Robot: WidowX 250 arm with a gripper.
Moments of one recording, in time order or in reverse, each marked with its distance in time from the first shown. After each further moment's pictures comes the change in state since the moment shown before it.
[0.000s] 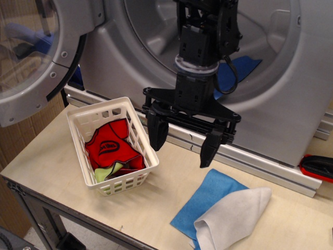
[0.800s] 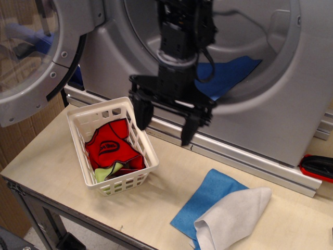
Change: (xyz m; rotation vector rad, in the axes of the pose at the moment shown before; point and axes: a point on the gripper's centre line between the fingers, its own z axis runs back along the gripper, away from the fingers) arm 0.037 0.033 -0.007 0.054 -0.128 -0.020
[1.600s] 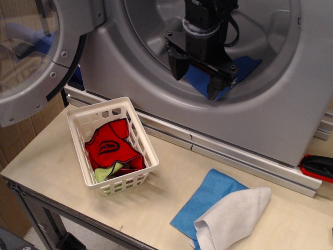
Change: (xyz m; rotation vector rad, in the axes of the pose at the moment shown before) arm 0.082 -0.002 0.014 0.005 -0.328 -0.203
